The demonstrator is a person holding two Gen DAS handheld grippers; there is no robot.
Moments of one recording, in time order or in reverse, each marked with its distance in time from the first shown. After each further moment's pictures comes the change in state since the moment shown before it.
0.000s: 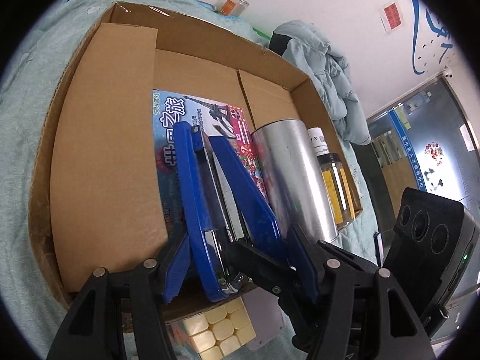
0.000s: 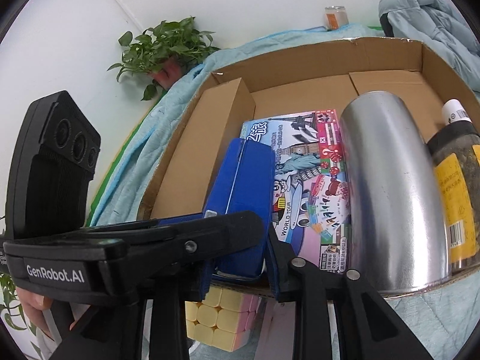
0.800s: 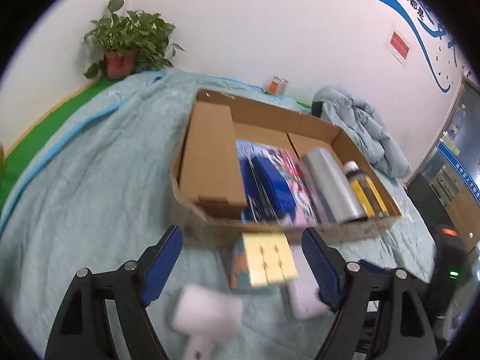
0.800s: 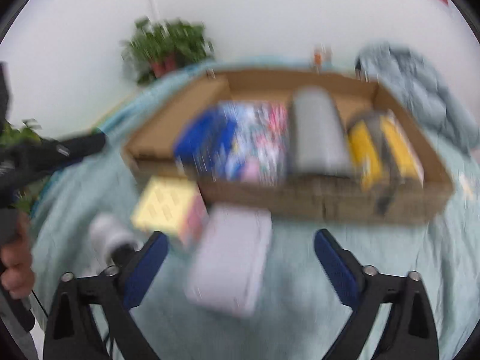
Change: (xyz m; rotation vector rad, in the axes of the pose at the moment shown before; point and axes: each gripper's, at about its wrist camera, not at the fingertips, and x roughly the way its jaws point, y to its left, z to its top) left arm -0.084 -0.031 -0.128 0.053 -0.454 0.377; right arm -0.058 -0.011 -0.116 -0.176 -0.046 -0.252
